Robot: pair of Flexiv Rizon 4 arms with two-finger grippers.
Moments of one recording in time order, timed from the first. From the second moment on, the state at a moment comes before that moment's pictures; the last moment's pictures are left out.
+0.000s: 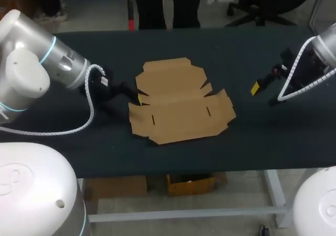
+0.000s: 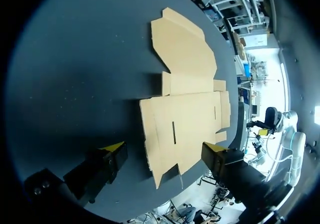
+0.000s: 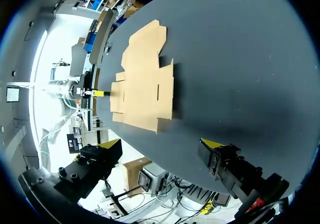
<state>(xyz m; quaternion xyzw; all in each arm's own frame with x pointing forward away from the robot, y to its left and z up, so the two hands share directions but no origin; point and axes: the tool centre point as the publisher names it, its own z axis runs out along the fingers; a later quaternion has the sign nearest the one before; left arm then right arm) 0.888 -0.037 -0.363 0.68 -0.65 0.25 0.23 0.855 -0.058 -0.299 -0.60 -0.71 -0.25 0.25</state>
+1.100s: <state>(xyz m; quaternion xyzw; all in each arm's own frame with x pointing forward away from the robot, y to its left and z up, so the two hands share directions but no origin) 0.905 -0.043 -0.392 0.67 -0.66 0.25 0.25 0.855 -0.058 -0.299 -0.60 -0.71 -0.25 0.25</state>
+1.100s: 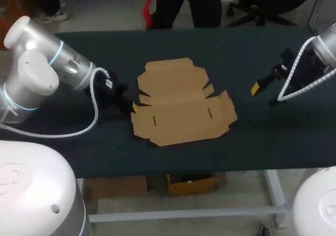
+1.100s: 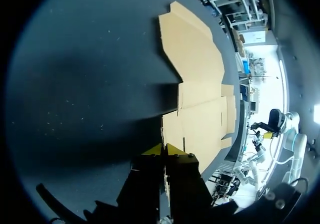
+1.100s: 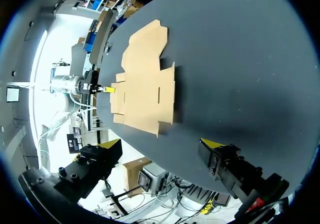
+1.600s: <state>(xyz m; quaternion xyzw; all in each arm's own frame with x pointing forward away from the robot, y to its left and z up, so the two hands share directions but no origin) 0.903 -0.049 -0.386 0.64 -0.68 0.23 0.27 0.855 -0.058 -0.299 -0.60 -0.71 -0.25 0.25</state>
